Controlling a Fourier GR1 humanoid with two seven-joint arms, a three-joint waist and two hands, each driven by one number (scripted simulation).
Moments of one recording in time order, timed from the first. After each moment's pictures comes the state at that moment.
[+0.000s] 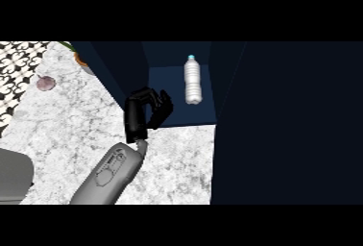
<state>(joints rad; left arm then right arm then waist) -0.49 0.06 -0.38 -1.10 0.13 0.82 -0.14 0.49 -0.12 0.39 -2.07 -0.24 0.11 -0.21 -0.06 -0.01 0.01</state>
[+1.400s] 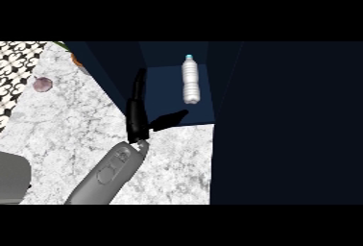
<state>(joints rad) -0.53 0.11 -0.50 -1.05 0.08 0.94 -0.07 0.49 -0.12 0.40 -2.05 -0.24 0.13 -0.25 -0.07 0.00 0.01</state>
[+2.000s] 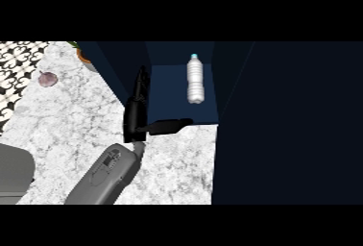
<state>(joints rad) -0.48 0.09 -0.41 -1.12 0.31 0.64 -0.31 0.52 -0.14 0.37 -2.07 -0.24 0.13 -0.26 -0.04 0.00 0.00</state>
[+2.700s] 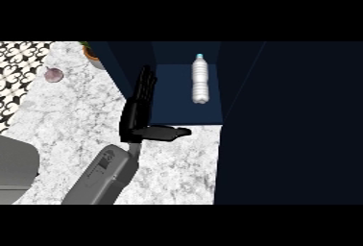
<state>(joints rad) -0.45 0.09 -0.37 -1.15 0.43 0.36 -0.39 0.56 -0.12 0.41 -2.12 -0.20 0.07 -0.24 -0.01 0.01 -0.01</state>
